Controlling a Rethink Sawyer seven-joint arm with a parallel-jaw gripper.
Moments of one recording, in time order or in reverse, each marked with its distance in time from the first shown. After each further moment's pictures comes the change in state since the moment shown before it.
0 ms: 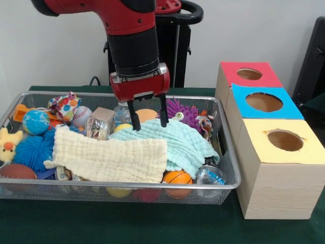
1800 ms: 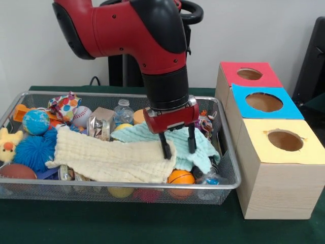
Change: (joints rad) arm 0.067 0.143 0.020 -0.015 -0.076 -0.165 0.000
